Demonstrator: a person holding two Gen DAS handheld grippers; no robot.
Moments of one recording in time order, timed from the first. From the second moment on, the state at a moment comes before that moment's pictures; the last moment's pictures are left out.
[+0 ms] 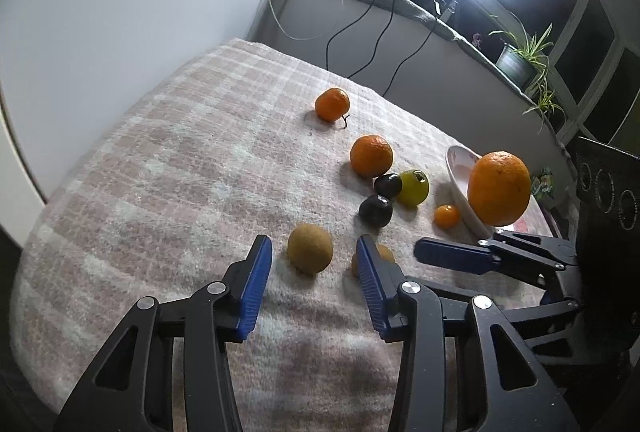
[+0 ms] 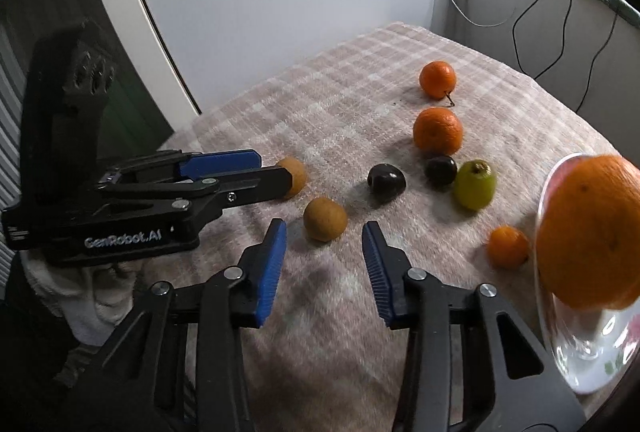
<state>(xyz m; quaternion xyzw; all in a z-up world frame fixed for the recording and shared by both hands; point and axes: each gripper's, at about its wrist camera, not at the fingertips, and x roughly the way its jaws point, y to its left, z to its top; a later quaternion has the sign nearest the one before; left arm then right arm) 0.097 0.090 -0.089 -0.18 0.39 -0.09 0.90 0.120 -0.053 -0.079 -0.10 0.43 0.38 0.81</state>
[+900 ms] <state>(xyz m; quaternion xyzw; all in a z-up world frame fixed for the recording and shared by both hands) 0.106 0.087 -0.097 -0.17 0.40 -0.09 0.89 0.124 -0.043 -0.091 -0.13 0.43 0.38 0.81</state>
